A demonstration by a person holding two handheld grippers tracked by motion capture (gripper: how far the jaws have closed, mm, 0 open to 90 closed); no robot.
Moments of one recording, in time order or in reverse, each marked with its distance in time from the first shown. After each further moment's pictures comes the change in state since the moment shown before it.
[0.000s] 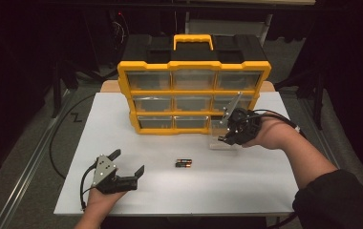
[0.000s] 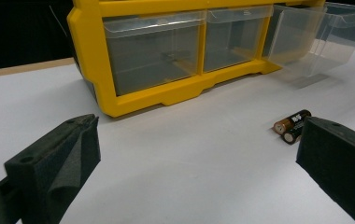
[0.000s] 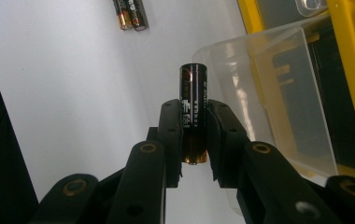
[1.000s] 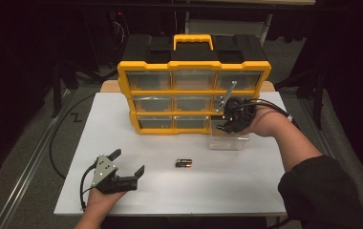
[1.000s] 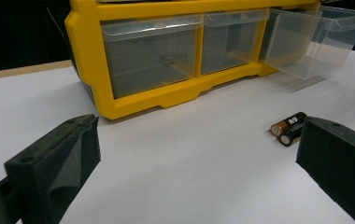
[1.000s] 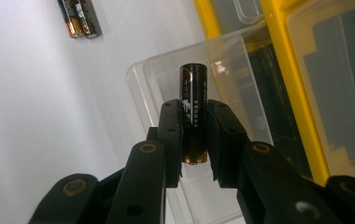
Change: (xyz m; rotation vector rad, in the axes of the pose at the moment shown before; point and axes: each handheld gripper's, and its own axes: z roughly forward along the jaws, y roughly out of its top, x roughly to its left) left arm 0.000 0.001 -0.001 -0.009 -0.009 -0.004; right arm -0.033 0.014 0.009 0.027 -0.054 0.031
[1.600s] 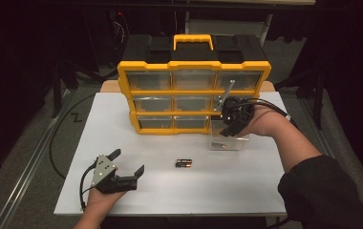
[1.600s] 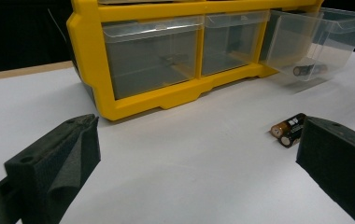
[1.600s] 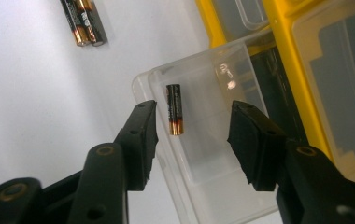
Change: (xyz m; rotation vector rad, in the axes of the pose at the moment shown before) left arm 0.000 0.000 0.000 -0.001 -0.002 0.002; right arm 0.003 0.005 -0.001 0.004 0.014 0.025
